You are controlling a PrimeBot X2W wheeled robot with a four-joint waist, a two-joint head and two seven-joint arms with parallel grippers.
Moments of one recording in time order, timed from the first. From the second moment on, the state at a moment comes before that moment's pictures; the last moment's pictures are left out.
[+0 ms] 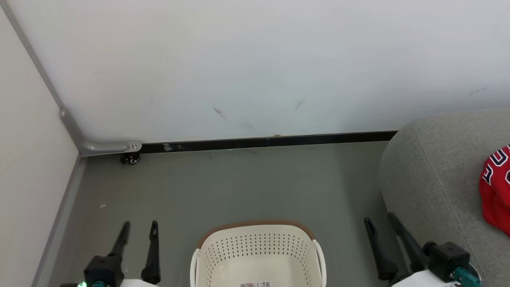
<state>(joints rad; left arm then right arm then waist) 0.00 0.28 -0.34 0.19 -0.37 0.30 -0.25 0.08 -0.05 0.06 0.21 0.18 0.13 -0.11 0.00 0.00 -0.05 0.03</state>
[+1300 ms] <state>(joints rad) 0.04 0.18 -0.24 0.22 -0.77 0.18 -0.15 0.11 -0.04 0.04 0.24 0.65 0.13 -0.08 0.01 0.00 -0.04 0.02</state>
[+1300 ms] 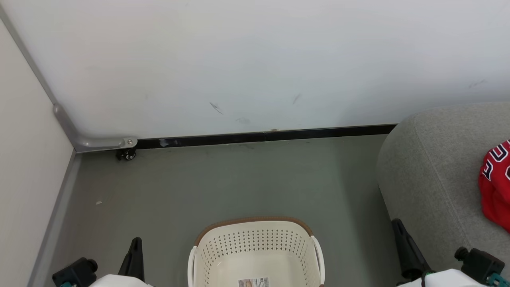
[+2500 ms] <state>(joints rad) 0.01 0.12 -0.08 0.23 -1.23 0.03 -0.03 0.03 -0.07 -0.02 0.25 1.20 0.13 -0.01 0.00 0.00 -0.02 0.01</state>
